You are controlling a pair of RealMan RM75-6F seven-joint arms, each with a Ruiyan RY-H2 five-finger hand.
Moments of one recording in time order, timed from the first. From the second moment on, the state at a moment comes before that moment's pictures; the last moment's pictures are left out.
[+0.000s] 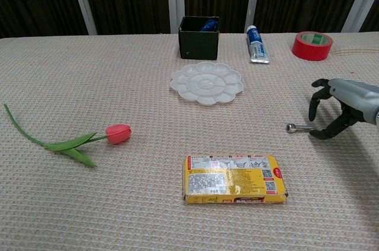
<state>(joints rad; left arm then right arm) -0.01 -1.01 -0.02 -1.75 1.52 1.54 0.03 0.52 -1.63 0.24 -1.51 -0.85 1.15 -0.49</state>
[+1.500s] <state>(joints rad) -0.02 -1.02 -0.02 -1.75 1.51 1.53 0.05 0.56 -1.63 0.23 -1.50 -0.79 1.12 -0.53</state>
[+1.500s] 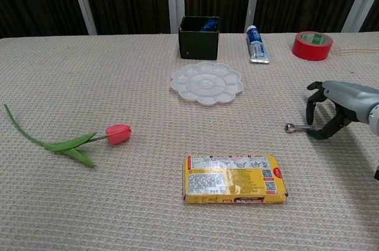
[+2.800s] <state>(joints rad) -0.02 -1.02 -0.02 -1.75 1.50 1.53 0.05 0.58 -1.56 0.23 -1.61 -0.81 1.12 -0.53</state>
